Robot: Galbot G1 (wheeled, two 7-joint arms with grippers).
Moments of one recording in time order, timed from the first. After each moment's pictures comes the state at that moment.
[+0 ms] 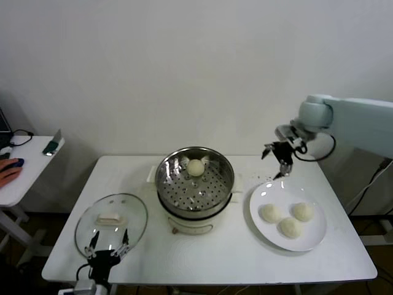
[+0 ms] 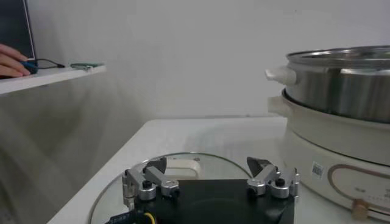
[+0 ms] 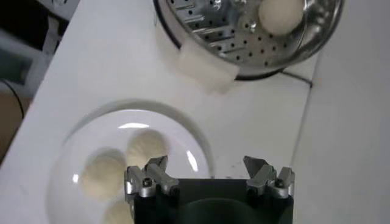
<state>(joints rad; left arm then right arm) 1.69 -1.51 -0.66 -1.96 -0.07 0.04 -0.03 0.85 0.77 -1.81 1.36 0.59 -0.09 -0.91</state>
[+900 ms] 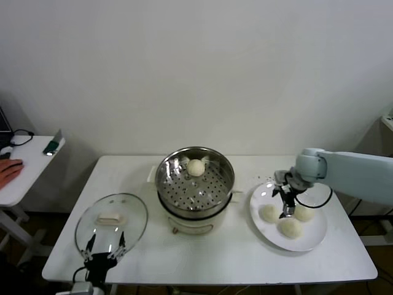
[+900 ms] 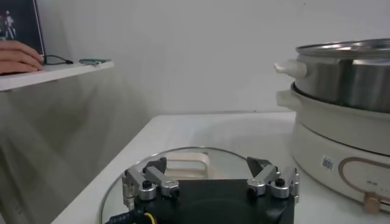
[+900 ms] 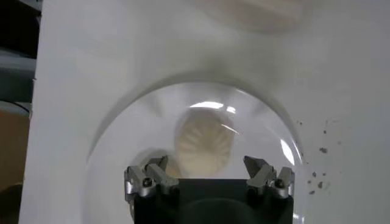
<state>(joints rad) 1.70 -1.51 -0.68 -1.95 -0.08 0.03 -0.04 0.51 0.77 -1.66 1.31 0.45 -0.29 -0.80</state>
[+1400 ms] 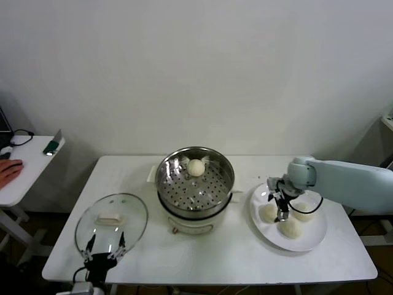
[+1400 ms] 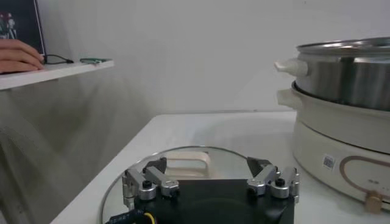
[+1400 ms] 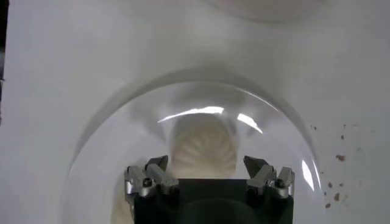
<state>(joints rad) 1.69 -1.51 -0.68 -1.94 -0.08 0.03 -0.04 0.40 0.80 -1.58 1.26 0.41 -0.32 -0.78</state>
